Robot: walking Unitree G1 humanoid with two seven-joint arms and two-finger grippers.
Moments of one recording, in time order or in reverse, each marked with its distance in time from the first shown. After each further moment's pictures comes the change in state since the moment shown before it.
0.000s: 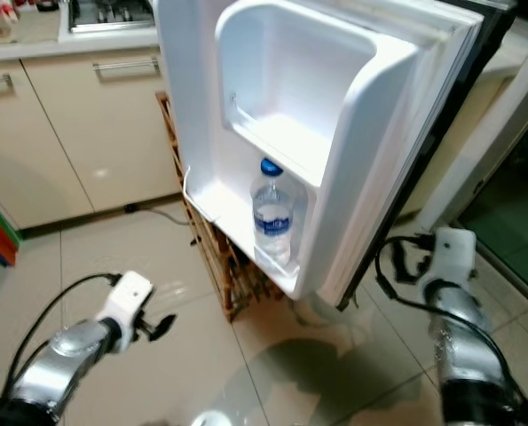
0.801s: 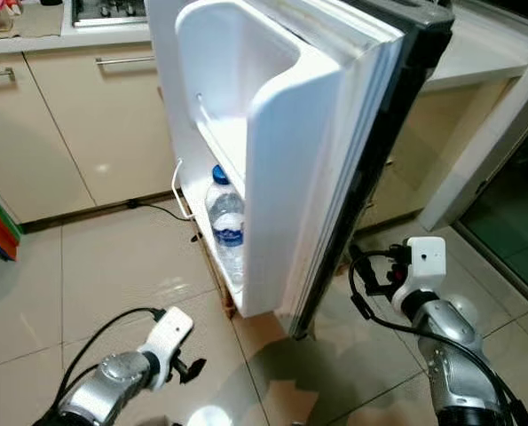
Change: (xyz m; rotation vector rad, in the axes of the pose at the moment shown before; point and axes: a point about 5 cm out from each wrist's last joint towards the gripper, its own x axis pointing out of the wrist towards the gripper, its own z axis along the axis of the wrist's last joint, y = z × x) left arm 0.027 -0.068 -0.041 0.078 0.156 -0.137; right arm -0.034 0.023 0.001 0.030 -0.044 0.344
